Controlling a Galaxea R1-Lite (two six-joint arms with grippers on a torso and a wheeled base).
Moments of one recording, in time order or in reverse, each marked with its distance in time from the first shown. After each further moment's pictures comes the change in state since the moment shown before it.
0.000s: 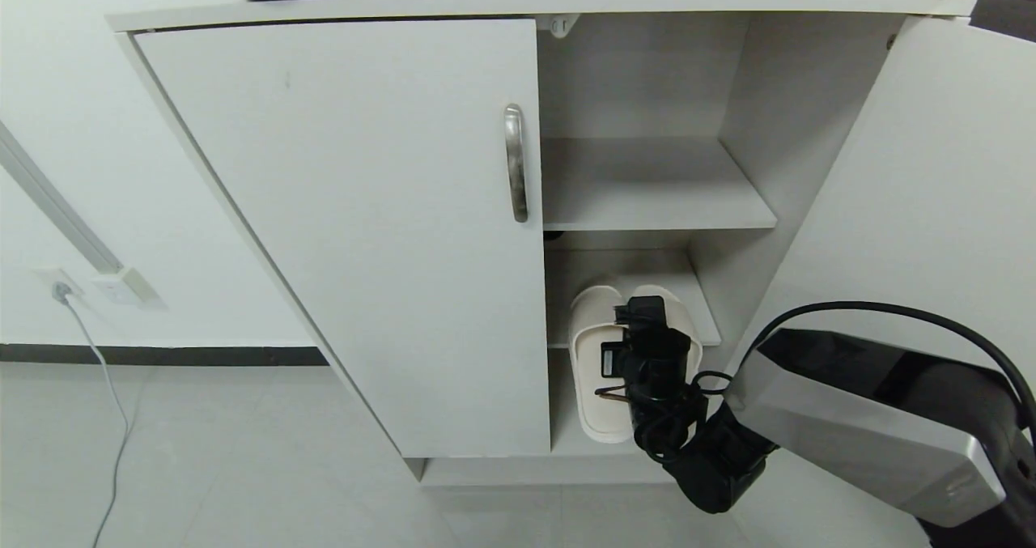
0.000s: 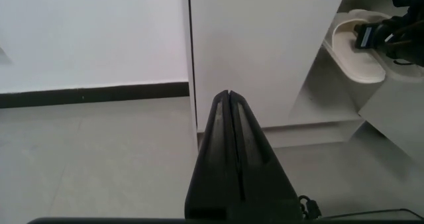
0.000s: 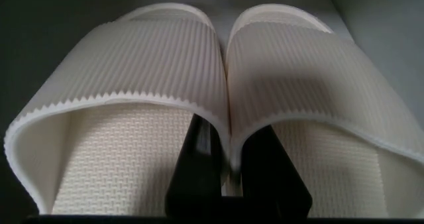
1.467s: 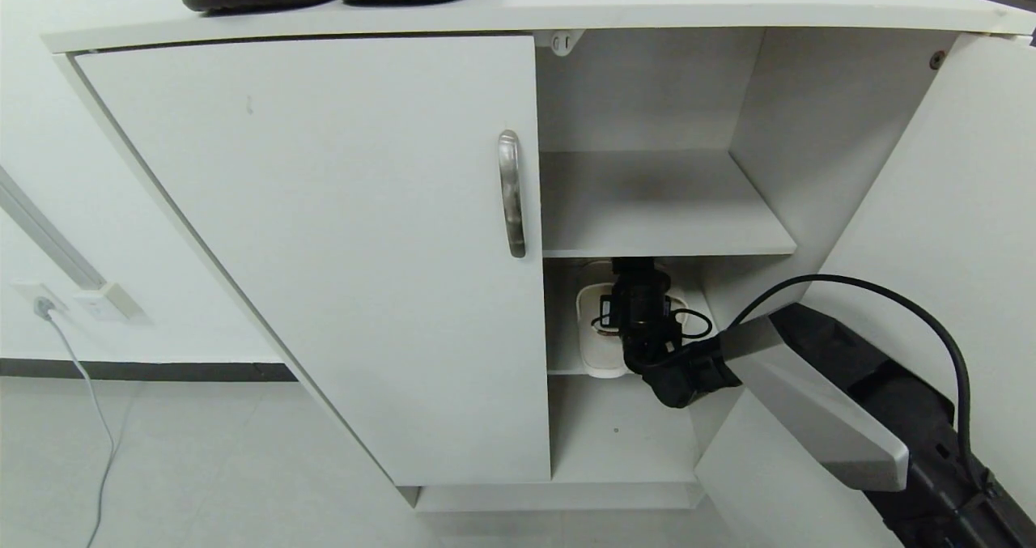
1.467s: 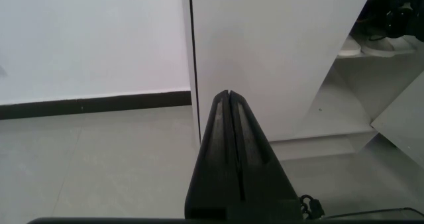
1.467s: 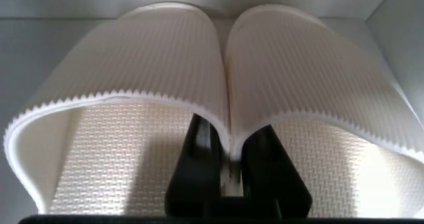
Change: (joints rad) left arm 0.000 0.000 0.002 0.000 -0.001 0.011; right arm -0.130 0.178 -0.642 0.548 0.093 0.056
